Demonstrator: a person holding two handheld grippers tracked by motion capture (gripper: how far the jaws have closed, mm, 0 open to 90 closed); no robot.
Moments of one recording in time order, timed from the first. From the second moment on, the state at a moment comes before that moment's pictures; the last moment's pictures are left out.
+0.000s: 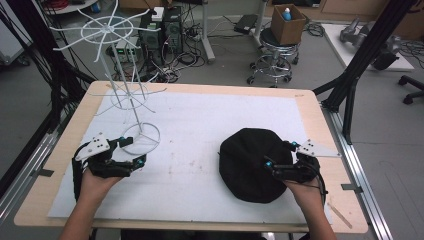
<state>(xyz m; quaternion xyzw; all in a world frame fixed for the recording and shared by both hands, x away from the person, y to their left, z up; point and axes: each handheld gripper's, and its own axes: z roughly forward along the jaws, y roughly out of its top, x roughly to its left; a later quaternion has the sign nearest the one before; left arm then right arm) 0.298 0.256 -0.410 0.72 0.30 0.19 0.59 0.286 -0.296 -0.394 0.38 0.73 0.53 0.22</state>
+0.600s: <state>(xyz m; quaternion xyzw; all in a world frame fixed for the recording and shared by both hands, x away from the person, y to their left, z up) 0.300 0.253 -0.412 0.73 0.30 0.19 0.58 0.283 -0.280 -0.384 0.36 0.74 0.53 0.21</state>
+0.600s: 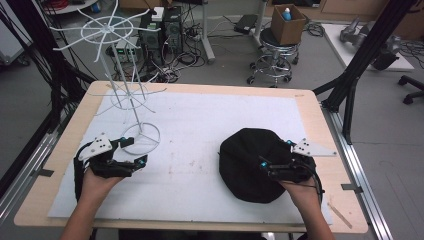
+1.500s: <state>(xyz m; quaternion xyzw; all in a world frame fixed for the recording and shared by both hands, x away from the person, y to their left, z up) 0.300 0.251 -0.414 0.74 0.30 0.19 0.57 0.270 -0.238 -0.404 0.32 0.81 0.42 0.24</state>
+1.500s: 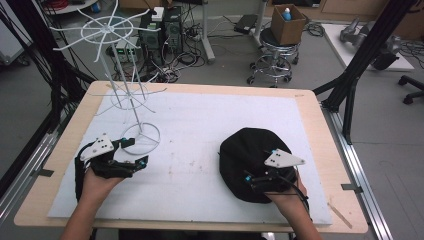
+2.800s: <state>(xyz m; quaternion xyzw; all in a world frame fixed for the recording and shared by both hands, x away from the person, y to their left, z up) 0.304 0.245 -0.422 0.75 0.32 0.19 0.56 0.268 -0.258 -0.391 0.32 0.80 0.46 0.22</state>
